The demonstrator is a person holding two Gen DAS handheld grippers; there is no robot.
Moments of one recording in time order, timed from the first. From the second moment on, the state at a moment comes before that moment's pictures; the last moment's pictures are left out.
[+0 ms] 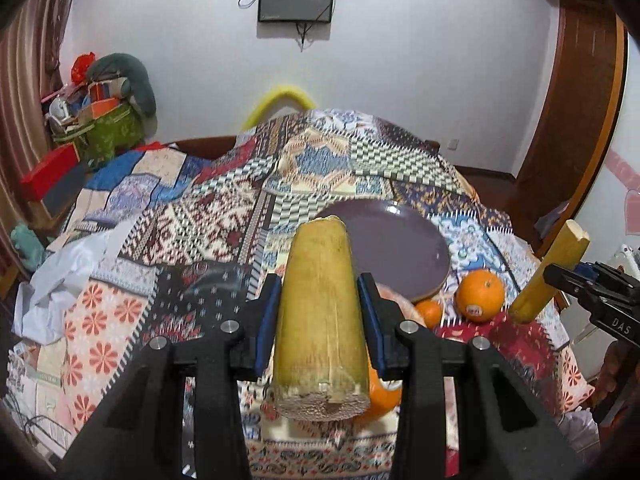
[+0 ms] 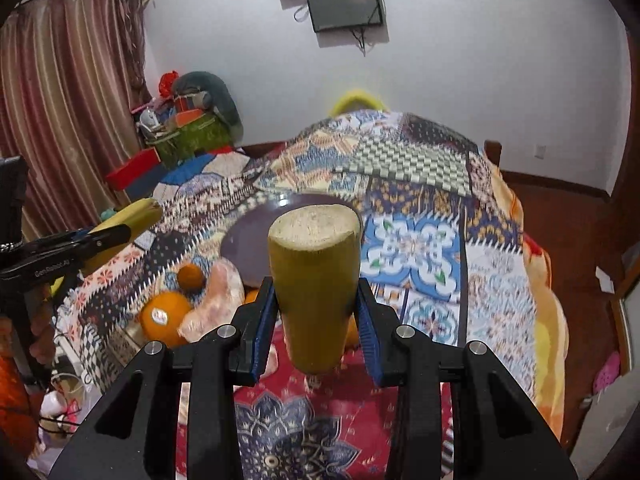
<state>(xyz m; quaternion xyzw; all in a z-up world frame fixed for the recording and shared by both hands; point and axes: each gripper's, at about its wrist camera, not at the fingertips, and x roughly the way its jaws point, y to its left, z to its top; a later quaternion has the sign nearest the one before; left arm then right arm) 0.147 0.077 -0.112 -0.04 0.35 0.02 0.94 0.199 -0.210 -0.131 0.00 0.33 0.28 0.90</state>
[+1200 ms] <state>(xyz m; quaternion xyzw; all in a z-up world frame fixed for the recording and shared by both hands) 0.298 0.074 -0.147 -0.02 0.40 0.00 0.92 0.299 -0.163 -0.151 -0.05 0.34 0.31 0.89</state>
